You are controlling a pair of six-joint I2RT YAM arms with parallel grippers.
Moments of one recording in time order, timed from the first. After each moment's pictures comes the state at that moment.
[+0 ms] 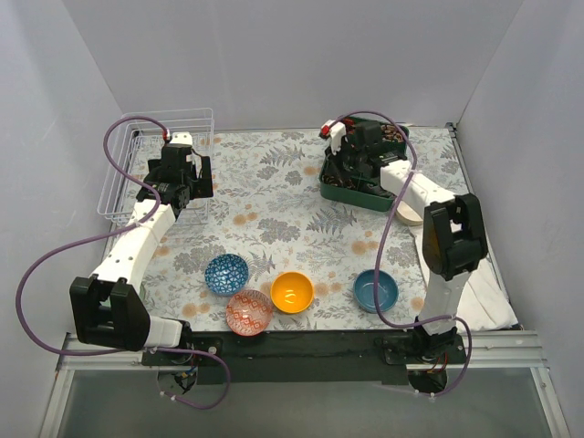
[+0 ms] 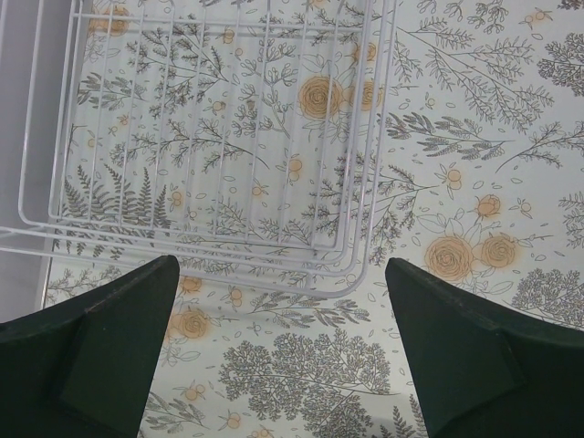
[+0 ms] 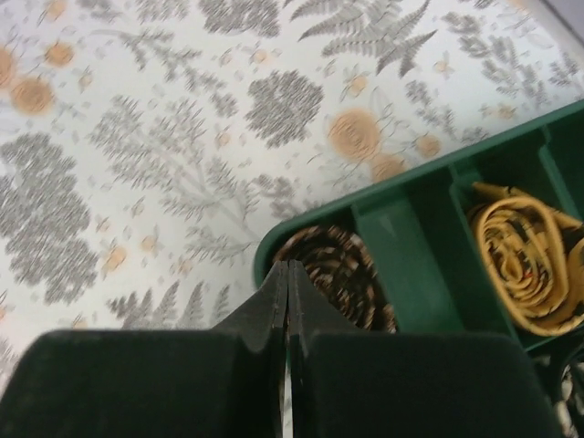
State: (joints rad) left arm -0.16 1.35 1.16 -0.49 -0.35 -0.11; right arm 0.37 1.92 1.50 -0.23 -0.42 -0.34
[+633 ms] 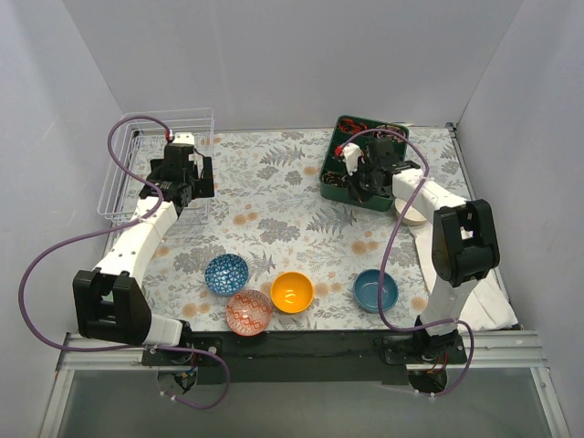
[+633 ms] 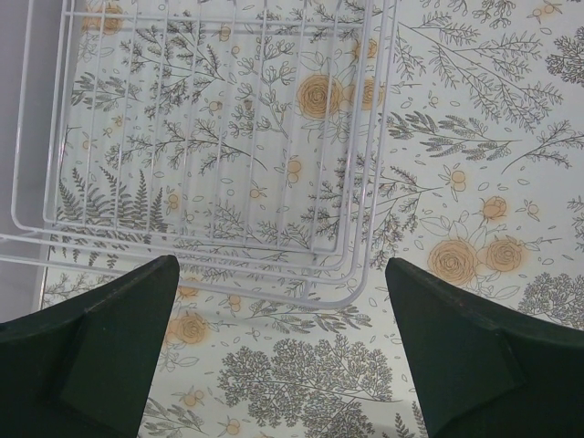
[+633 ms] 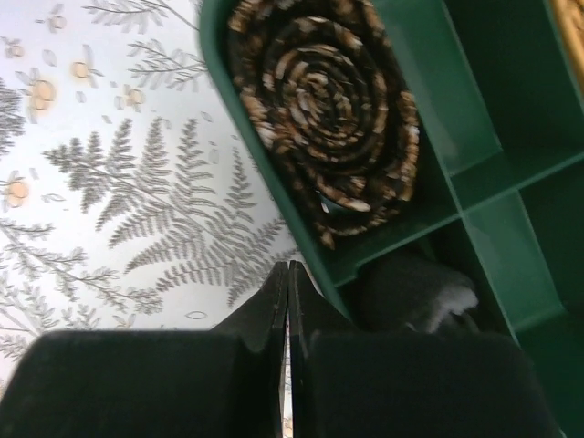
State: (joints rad) left arm -0.16 1.39 1.16 -0.48 -0.35 -0.10; right arm 0.31 1.81 1.32 -0.43 -0.35 -0.43
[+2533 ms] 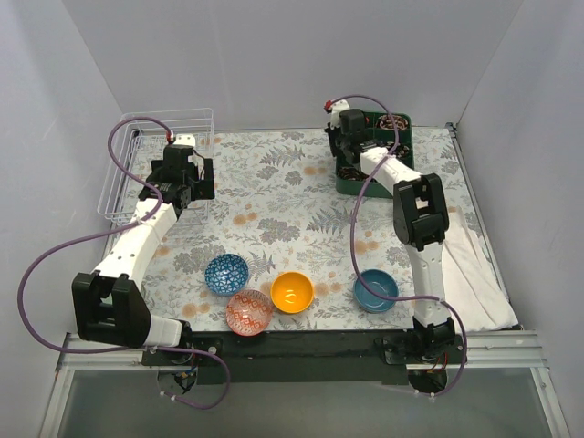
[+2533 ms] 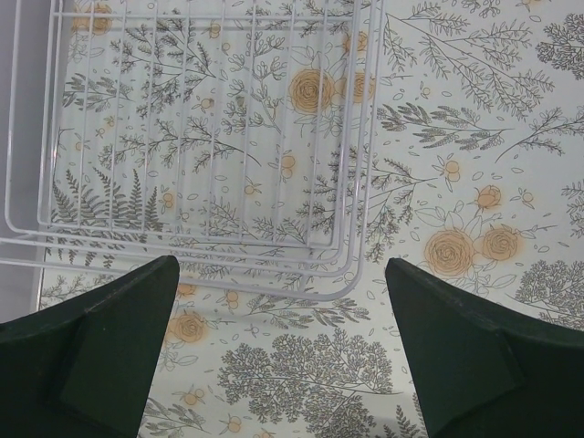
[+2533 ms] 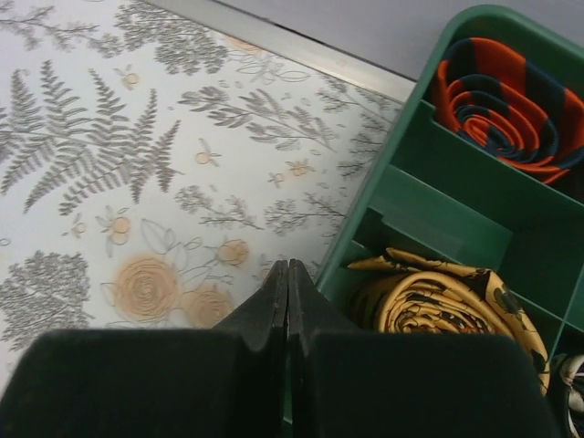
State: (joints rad) left arm -0.16 1.37 1.15 -0.48 -0.32 -0.09; right arm 0.38 2.30 1.88 -0.10 0.02 -0.09
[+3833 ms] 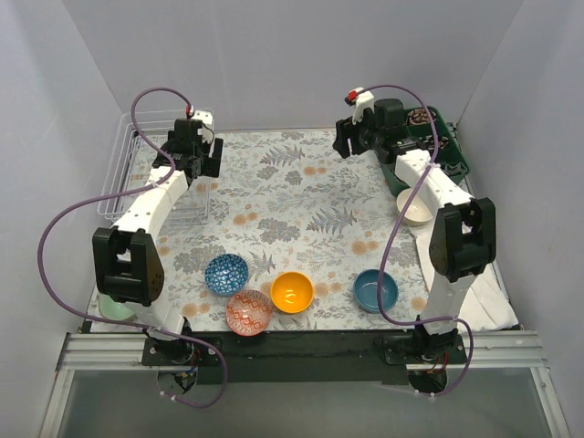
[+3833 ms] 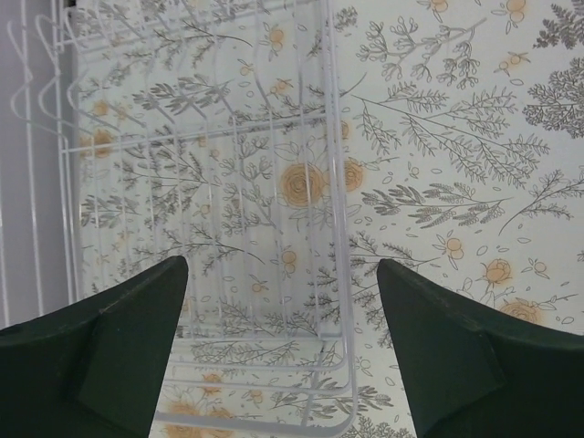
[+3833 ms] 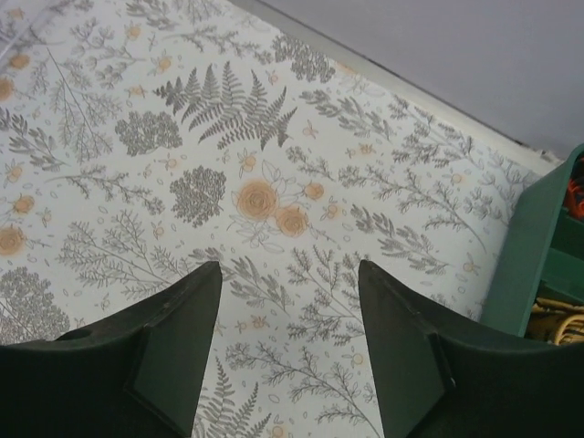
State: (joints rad) left arm -0.15 1.64 1.42 -0.43 -0.29 0.11; right arm 0.30 1.86 1.60 -0.18 -0.32 -0.13
